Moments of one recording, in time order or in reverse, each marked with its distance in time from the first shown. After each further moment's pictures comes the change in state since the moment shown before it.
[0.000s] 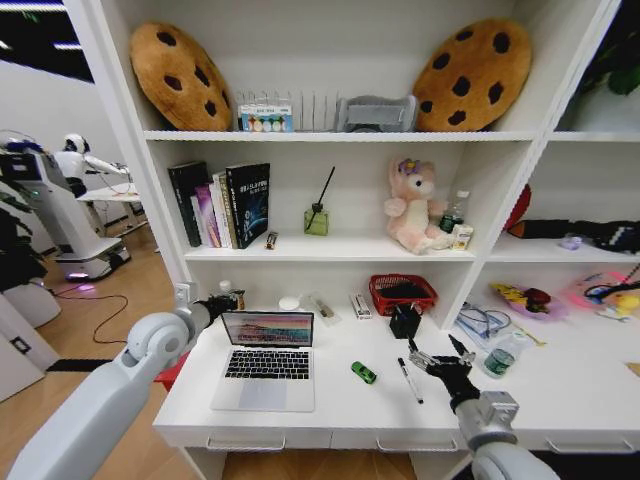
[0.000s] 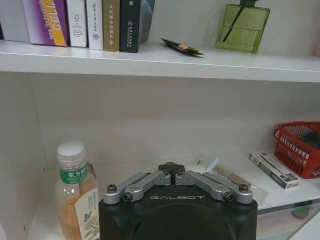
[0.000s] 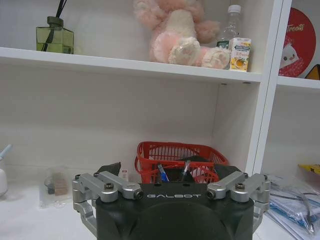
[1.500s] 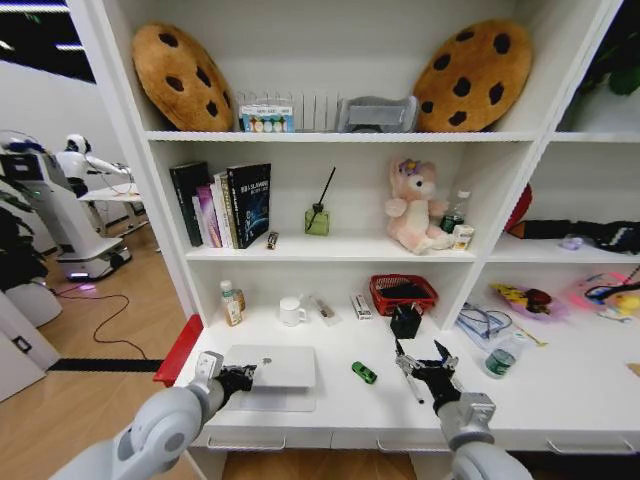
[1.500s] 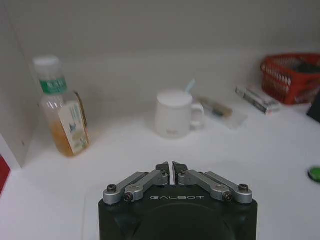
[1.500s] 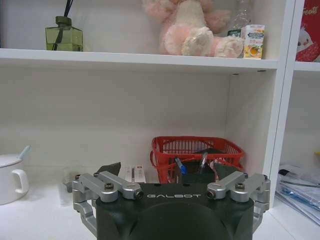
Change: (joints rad) left arm 0.360 0.052 -0.015 -0.250 0.055 -0.034 -0.160; right arm 0.016 0.022 -0.088 -0.001 -0.002 -0.010 0.043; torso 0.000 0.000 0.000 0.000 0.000
